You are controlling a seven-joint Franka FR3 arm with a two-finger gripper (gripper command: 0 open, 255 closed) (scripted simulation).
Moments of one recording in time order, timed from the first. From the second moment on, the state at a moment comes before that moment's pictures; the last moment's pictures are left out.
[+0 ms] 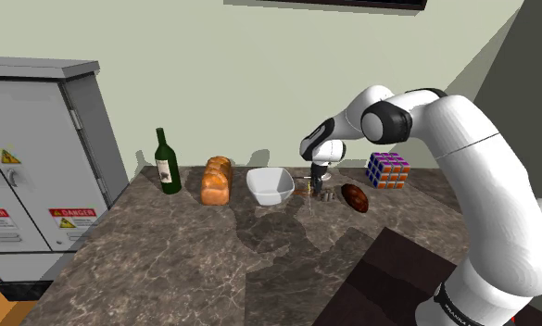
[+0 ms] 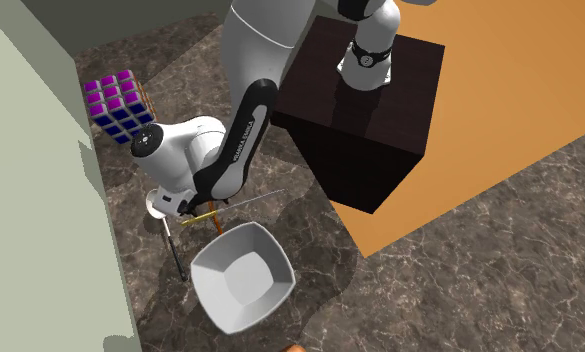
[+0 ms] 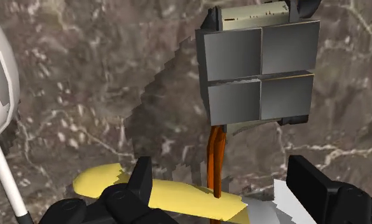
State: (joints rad) arm -0.25 0.89 -0.25 -1.62 0.43 2.41 -1.48
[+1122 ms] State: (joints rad) arm -0.25 0.91 -0.24 -1.60 0.43 2.42 -1.49
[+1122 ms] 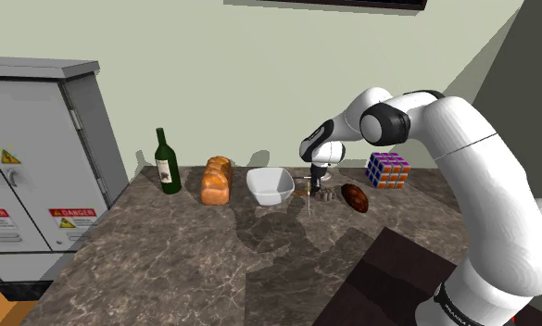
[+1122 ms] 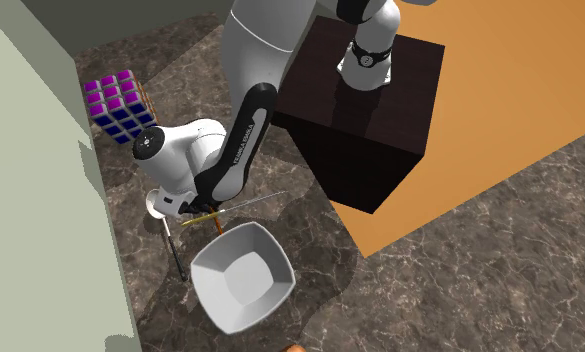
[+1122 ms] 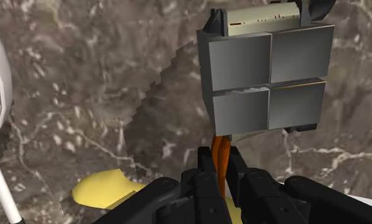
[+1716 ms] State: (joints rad) arm -0.24 0.84 -0.26 -1.63 0.41 2.37 -1.47
